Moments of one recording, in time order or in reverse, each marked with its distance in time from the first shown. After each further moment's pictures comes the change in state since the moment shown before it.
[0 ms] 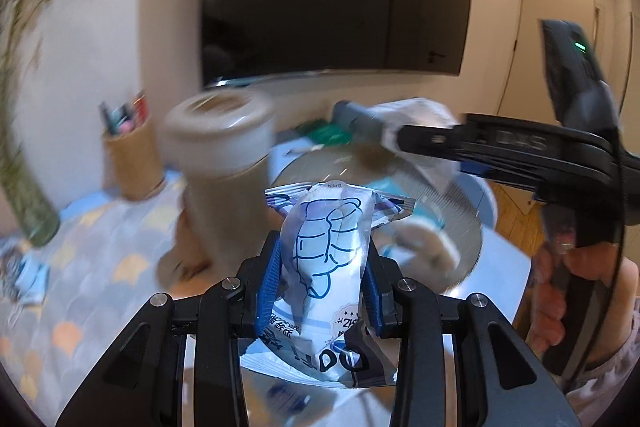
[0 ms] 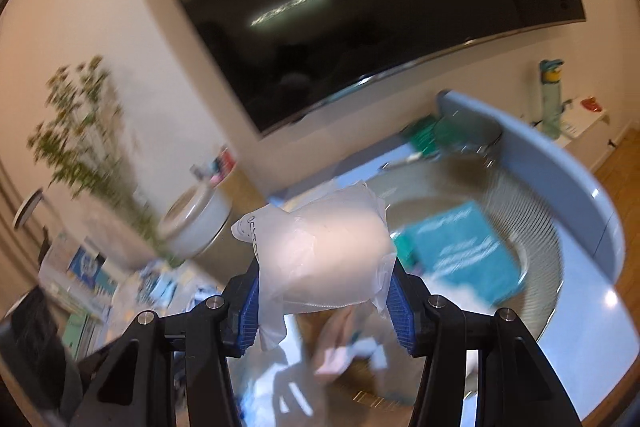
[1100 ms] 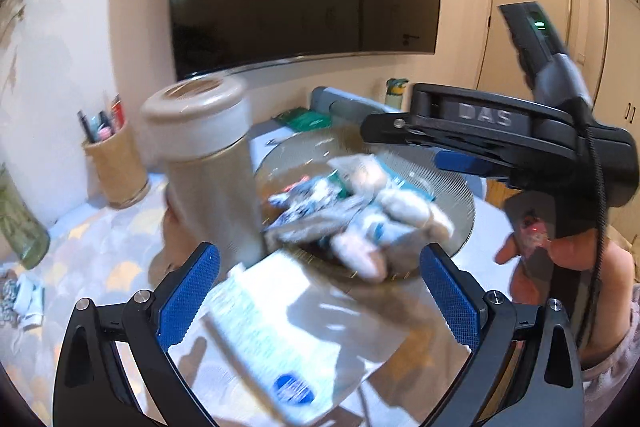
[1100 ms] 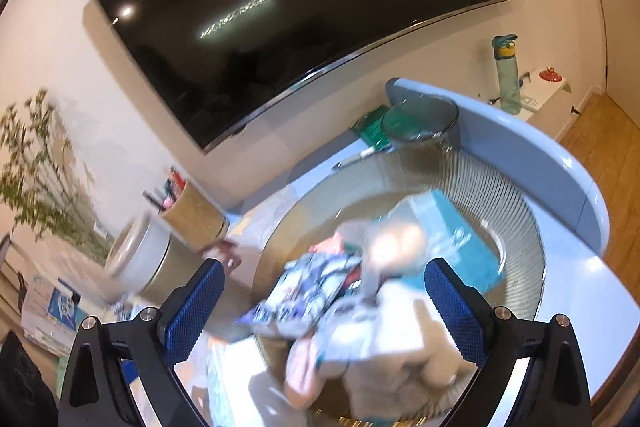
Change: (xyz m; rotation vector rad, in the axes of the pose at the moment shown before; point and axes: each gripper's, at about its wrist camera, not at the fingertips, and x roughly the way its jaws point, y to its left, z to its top) left arm -0.006 0.014 -0.023 0.093 0.045 -0.056; right arm 0.014 -0.012 -0.008 0.116 0.006 -0.122
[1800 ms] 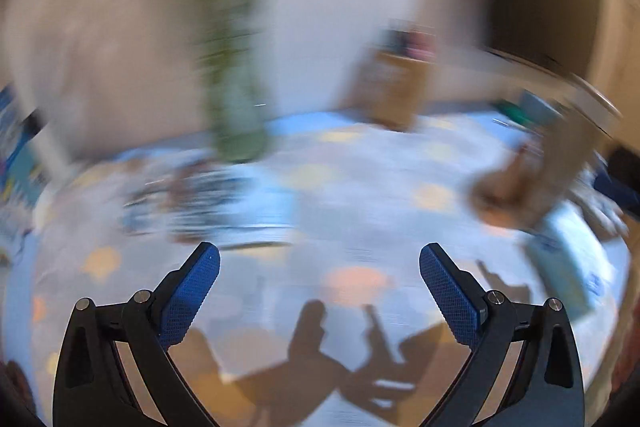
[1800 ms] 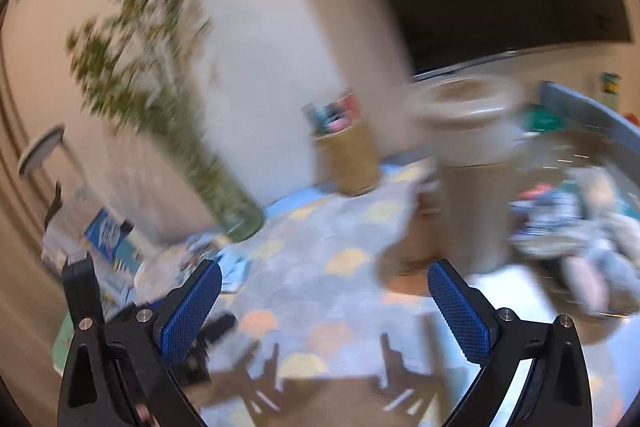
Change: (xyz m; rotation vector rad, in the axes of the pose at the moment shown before) left arm -0.081 0.299 -0.090 -0.344 0.101 0.383; right arm 0.036 0.220 -0.105 -0.240 0.018 0.198
